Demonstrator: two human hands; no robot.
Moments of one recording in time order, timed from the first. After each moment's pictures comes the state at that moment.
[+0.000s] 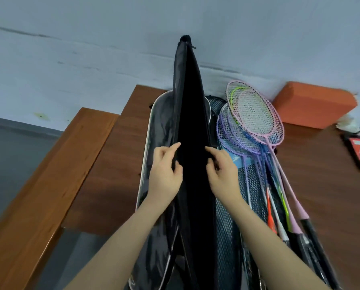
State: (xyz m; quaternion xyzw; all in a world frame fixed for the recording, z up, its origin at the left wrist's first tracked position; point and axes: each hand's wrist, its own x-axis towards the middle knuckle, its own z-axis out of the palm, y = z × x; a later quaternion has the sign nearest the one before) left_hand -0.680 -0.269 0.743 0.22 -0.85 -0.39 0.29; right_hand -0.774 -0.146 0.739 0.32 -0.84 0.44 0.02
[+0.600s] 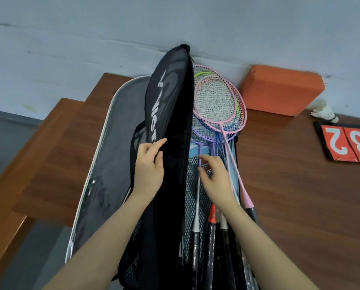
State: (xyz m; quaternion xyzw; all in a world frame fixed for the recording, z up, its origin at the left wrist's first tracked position) left_hand -0.756 -0.145 0.728 0.28 -0.83 -0.39 0.29; right_hand -0.851 0.007 0.704 0.31 -0.82 0.47 -0.11
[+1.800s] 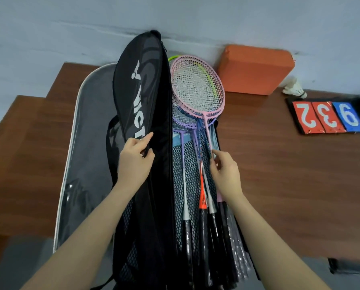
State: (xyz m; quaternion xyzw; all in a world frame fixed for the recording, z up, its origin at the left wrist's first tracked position) left_hand -0.769 -0.153 0.720 0.27 -0.86 -0.39 0.19; right_hand -0.868 0.059 0.675 0.20 -0.90 0.38 -0.02
